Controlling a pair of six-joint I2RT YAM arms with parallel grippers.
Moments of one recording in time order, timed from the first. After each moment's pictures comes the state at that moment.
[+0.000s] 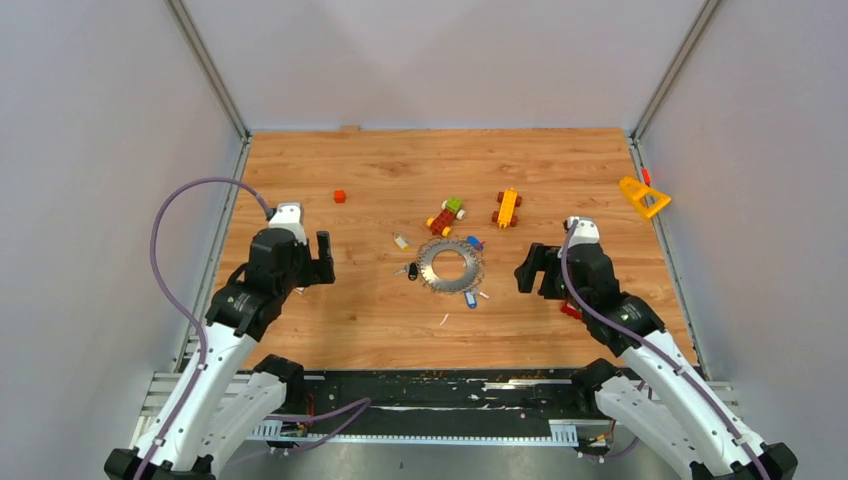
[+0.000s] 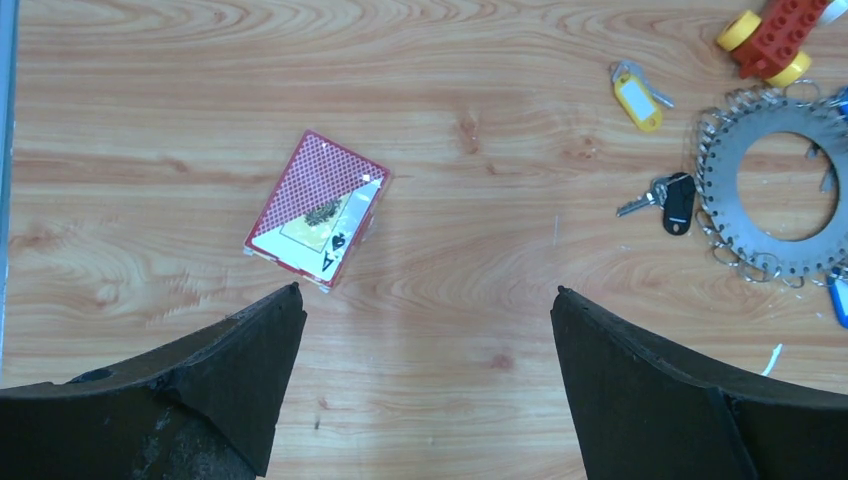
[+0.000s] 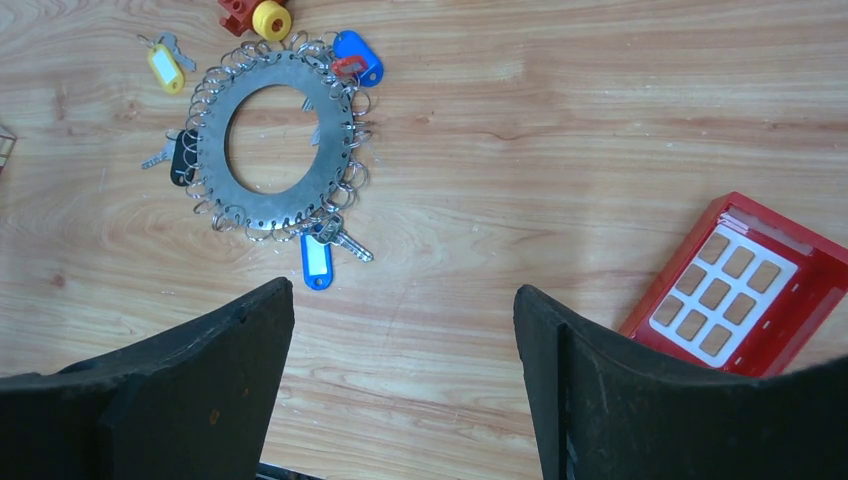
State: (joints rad) left arm -0.33 0.69 0.76 -0.69 -0.22 -0.26; right arm 0.49 0.68 0.64 -0.56 0.16 0.46
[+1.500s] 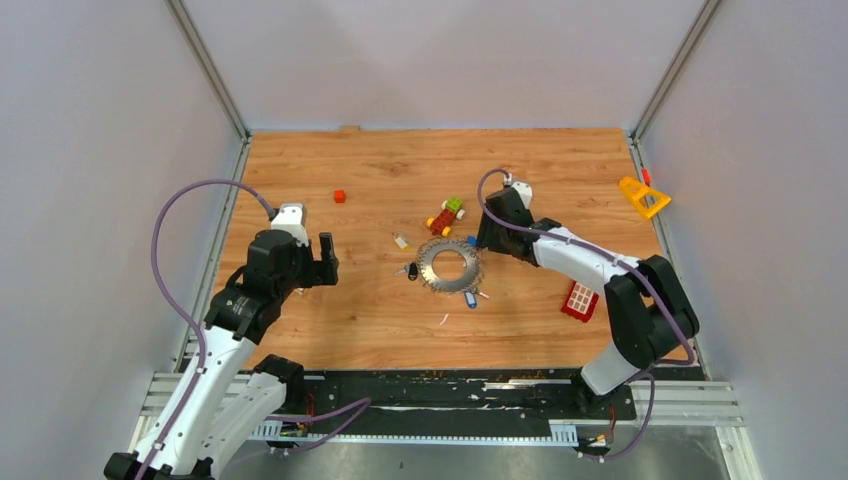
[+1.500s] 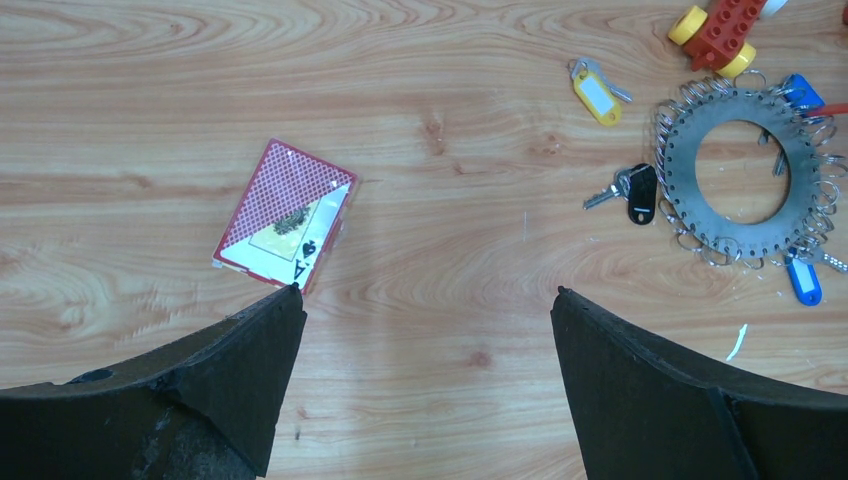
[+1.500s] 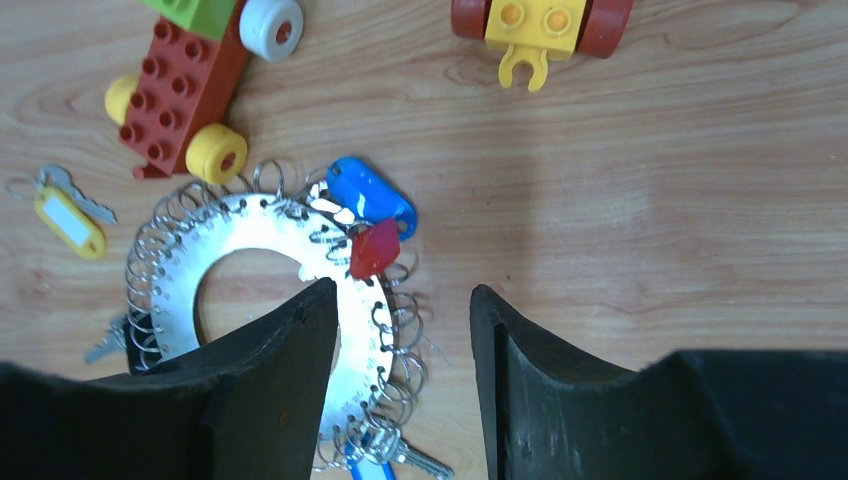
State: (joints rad) left arm -0.33 0.68 0.75 -0.67 -0.16 -0.26; right arm 0.53 1.58 0.97 -0.26 0.25 0.59
